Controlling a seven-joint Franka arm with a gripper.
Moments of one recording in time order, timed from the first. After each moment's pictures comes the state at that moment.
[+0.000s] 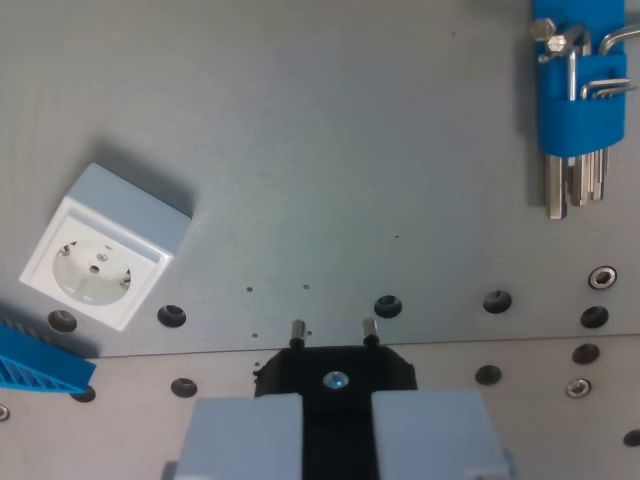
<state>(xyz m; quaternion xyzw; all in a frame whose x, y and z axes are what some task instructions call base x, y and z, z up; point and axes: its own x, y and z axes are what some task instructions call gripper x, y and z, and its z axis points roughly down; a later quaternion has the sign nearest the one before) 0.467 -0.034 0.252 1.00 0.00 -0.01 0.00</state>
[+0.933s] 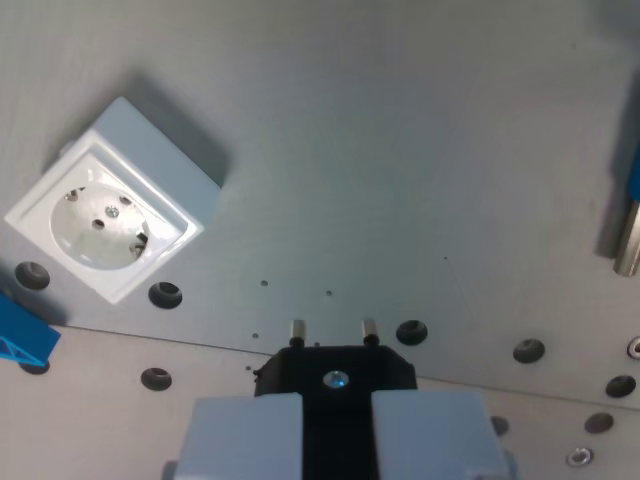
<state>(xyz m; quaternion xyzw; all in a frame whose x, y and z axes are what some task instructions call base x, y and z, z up) 0.442 0.003 0.206 0.99 0.12 -0.01 0.01</state>
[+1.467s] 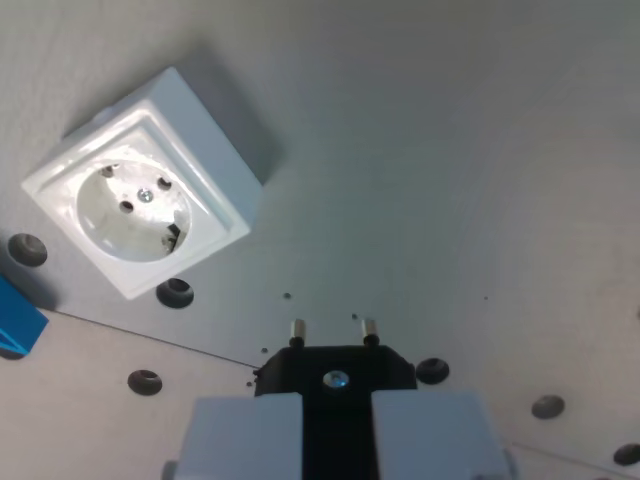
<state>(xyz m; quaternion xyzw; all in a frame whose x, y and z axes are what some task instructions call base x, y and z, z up) 0.428 0.029 0.177 0.98 0.21 -0.01 0.01</state>
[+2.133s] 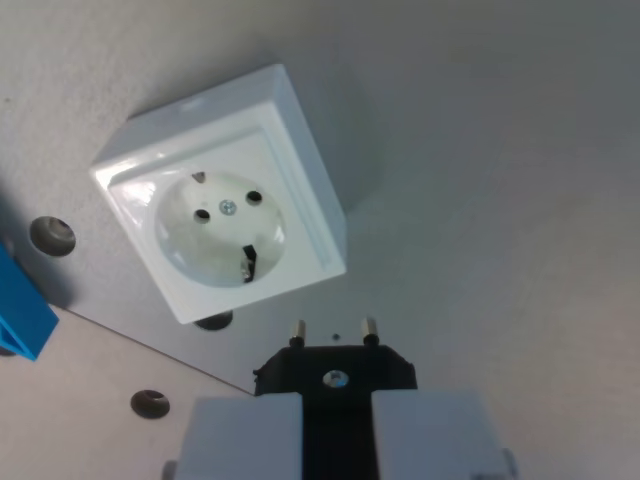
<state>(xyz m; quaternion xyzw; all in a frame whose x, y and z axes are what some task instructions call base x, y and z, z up) 0.411 0.060 0.141 0.95 0.30 -0.01 0.01</state>
